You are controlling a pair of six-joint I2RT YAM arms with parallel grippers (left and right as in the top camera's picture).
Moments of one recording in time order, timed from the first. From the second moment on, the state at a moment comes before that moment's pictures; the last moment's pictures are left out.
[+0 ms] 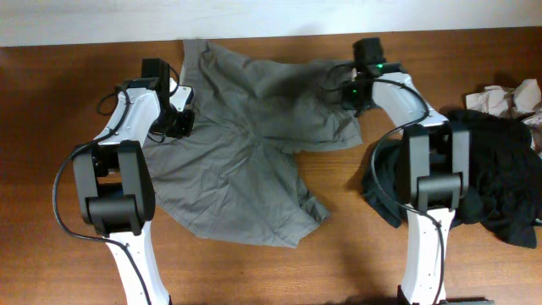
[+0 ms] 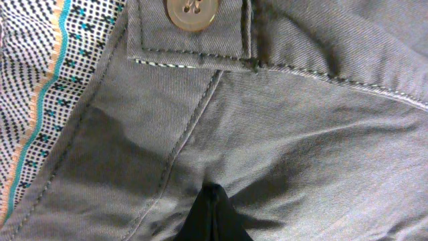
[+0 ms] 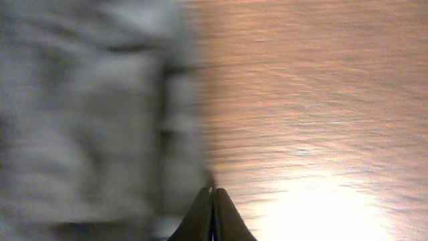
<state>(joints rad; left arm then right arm) 0.01 2.27 1.75 -0.88 0.08 0.22 0.07 2.36 1.87 -0.72 0.09 0.16</state>
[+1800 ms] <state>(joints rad) -0.02 2.09 1.75 -0.56 0.26 0.22 0.08 2.43 2.03 -0.73 -0.19 0.11</state>
